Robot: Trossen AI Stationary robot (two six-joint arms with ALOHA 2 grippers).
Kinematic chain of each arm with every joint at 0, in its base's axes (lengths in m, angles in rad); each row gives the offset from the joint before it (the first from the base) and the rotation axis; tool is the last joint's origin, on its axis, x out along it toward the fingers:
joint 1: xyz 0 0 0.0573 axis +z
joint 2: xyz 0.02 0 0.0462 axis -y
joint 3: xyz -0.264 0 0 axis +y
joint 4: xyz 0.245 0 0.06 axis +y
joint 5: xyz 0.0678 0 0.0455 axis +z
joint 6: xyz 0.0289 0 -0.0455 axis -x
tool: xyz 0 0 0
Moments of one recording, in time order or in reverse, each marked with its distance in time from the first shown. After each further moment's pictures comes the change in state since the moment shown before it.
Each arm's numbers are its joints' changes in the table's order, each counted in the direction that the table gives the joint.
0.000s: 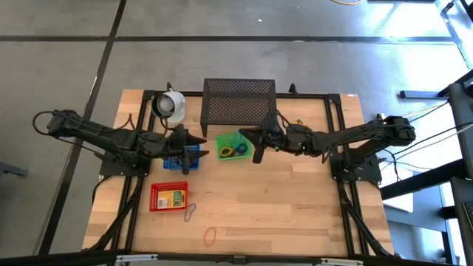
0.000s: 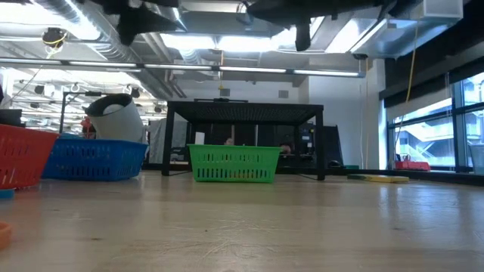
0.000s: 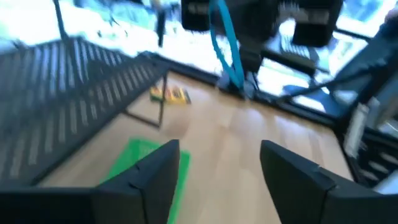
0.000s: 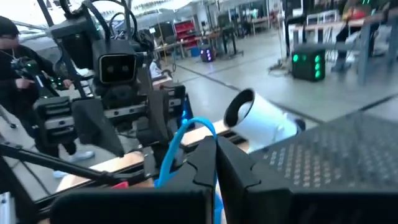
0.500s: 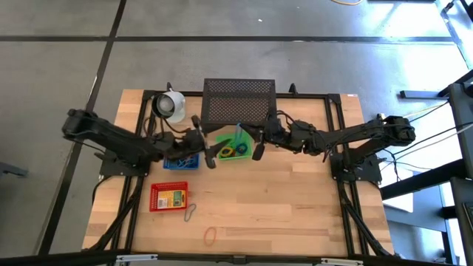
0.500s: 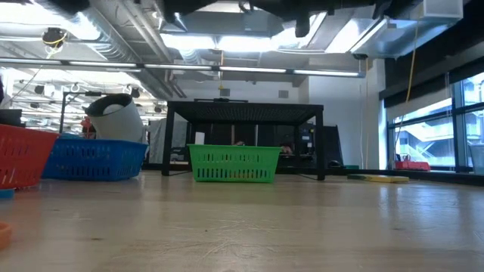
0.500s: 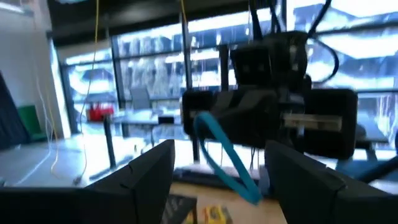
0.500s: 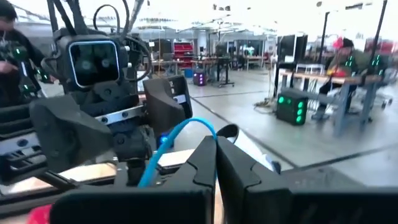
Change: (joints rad) left arm 0.058 -0.392 0.000 -0.909 0.096 -0.550; right arm -0.024 0.000 0.000 -0.111 -0.003 0.253
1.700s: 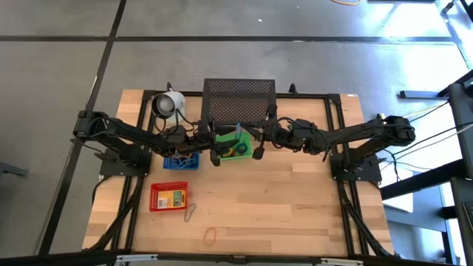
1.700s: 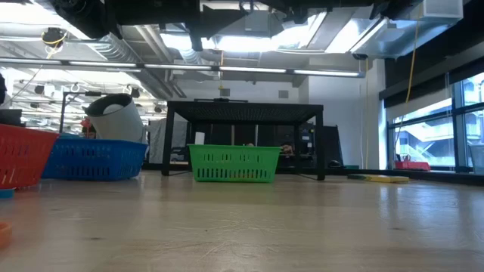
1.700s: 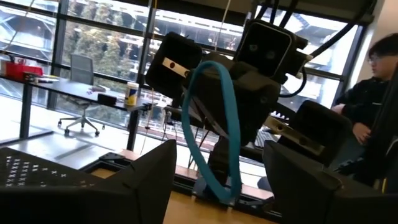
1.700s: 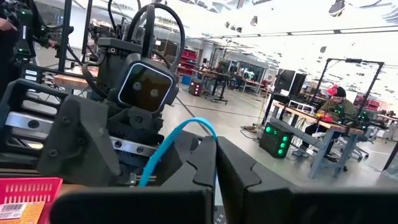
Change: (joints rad) left arm 0.144 -0.143 0.000 -0.133 -0.321 0.369; right arm -0.013 0.000 0.000 -0.042 0.055 0.272
